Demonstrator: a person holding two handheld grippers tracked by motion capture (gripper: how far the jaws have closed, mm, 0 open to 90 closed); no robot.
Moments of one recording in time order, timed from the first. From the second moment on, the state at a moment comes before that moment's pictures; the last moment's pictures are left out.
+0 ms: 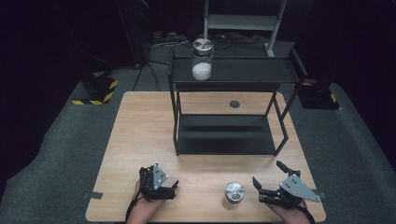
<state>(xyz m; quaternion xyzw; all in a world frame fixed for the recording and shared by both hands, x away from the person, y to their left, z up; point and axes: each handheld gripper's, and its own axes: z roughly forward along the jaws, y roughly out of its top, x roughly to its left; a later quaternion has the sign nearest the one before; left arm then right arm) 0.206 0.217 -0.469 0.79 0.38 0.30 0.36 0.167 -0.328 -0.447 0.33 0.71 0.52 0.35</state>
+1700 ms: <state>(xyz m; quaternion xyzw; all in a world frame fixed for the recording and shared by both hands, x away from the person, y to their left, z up) 0.208 0.220 -0.469 0.80 0.38 0.30 0.37 0.165 -0.297 -0.467 0.25 0.75 0.56 0.24</state>
